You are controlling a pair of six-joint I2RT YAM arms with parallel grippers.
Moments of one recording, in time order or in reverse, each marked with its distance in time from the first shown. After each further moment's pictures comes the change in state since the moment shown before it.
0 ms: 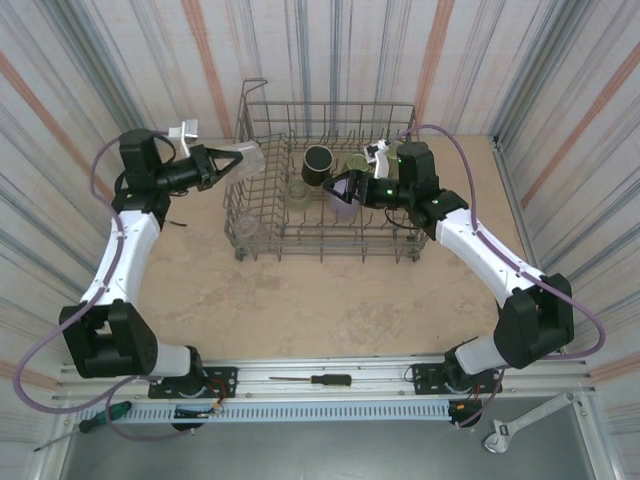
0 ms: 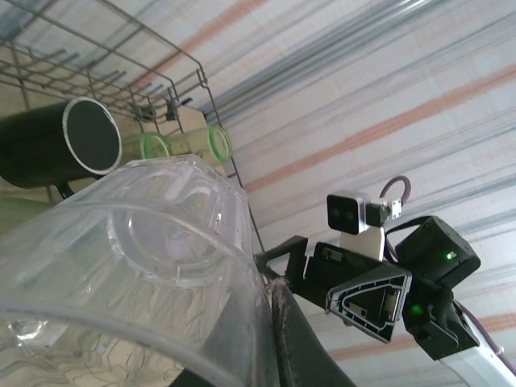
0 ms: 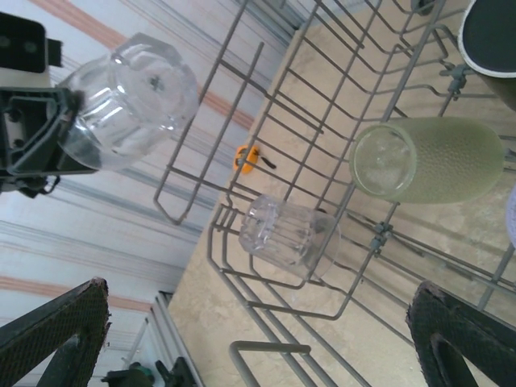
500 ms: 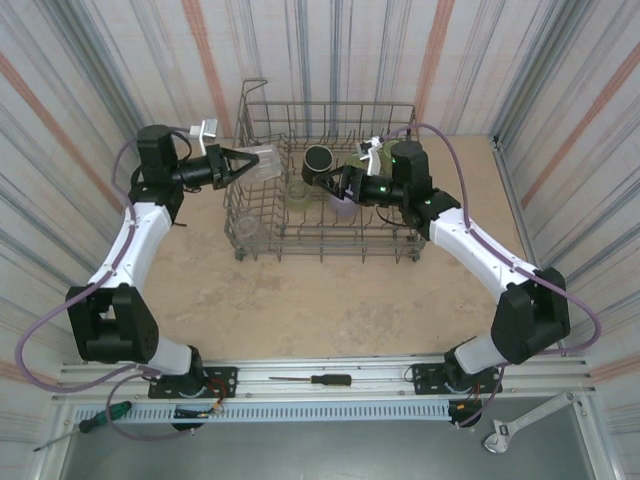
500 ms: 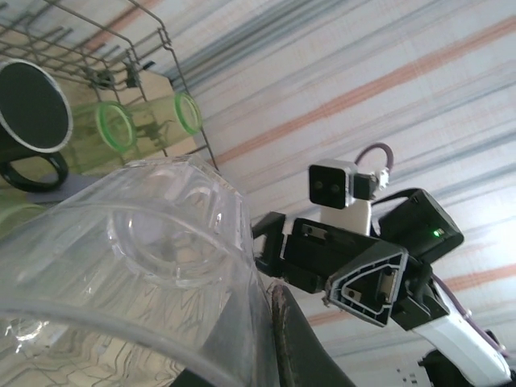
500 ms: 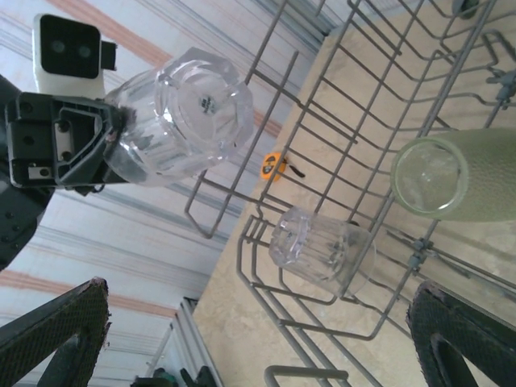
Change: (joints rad) left arm -0.060 0.074 0.026 0.069 0.113 -0.025; right arm 0.050 0.043 0.002 0.116 -0.014 0.082
